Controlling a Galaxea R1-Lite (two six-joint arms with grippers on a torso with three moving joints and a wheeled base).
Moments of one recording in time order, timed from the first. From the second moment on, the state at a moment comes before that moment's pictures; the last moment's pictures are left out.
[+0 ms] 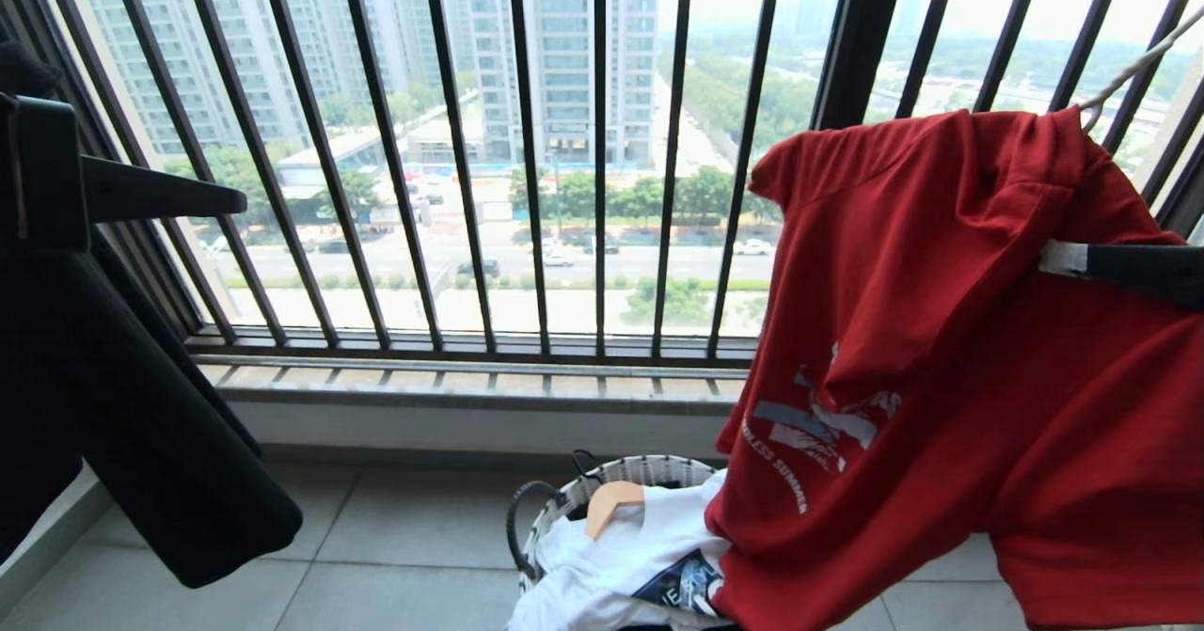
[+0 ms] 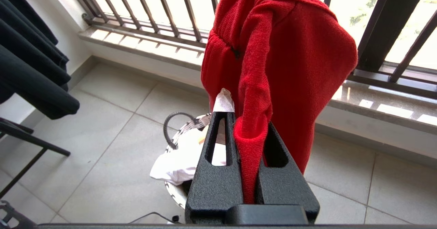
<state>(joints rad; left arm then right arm) -0.16 1.21 -1.42 0.50 -0.31 -0.07 0.19 1.09 -1.02 0.08 0.26 0.13</state>
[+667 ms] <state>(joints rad) -0.17 1.21 -1.42 0.50 -0.31 -0.07 0.19 1.03 -0.99 0.09 0.26 0.13</state>
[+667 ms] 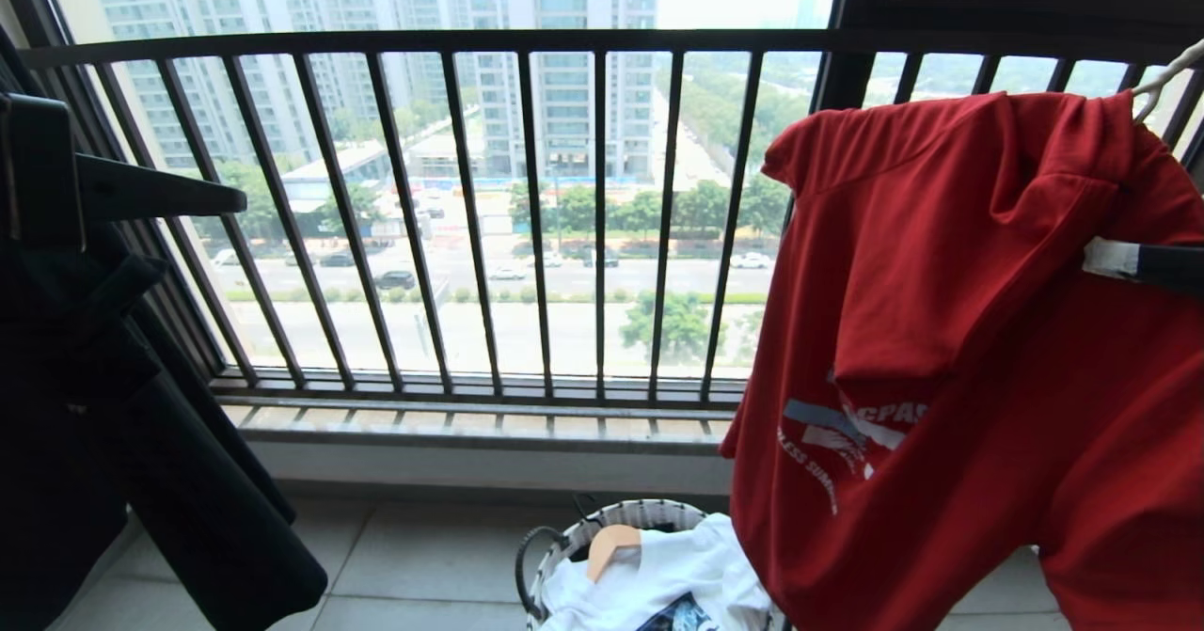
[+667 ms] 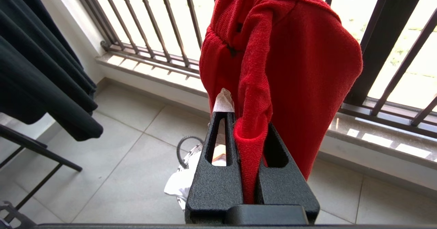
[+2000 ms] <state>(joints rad) -0.17 1.18 -1.40 0.50 -0.31 -0.04 0.19 0.94 -0.80 0.08 0.26 0.13</state>
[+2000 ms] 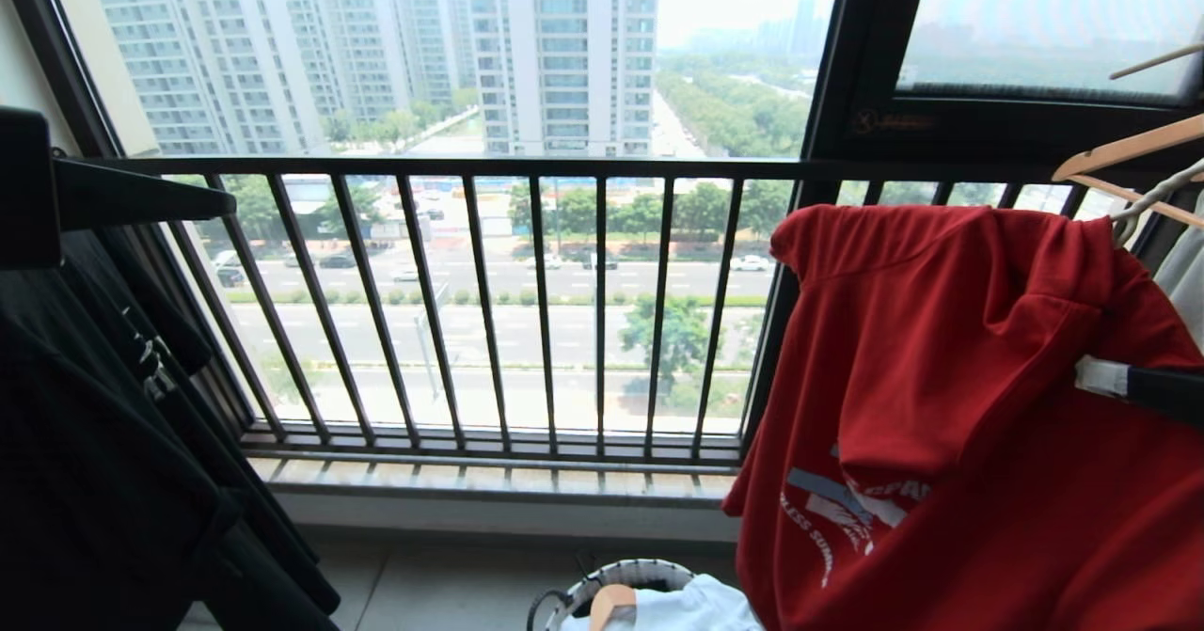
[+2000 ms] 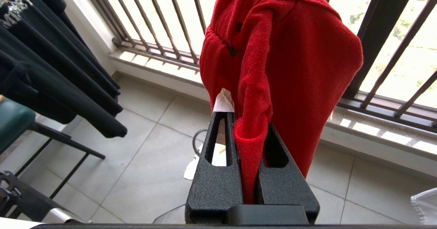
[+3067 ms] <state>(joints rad) -0.17 1.16 -1.34 0.38 -0.32 -0.04 0.19 0.89 -0.80 0.08 0.32 0.16</state>
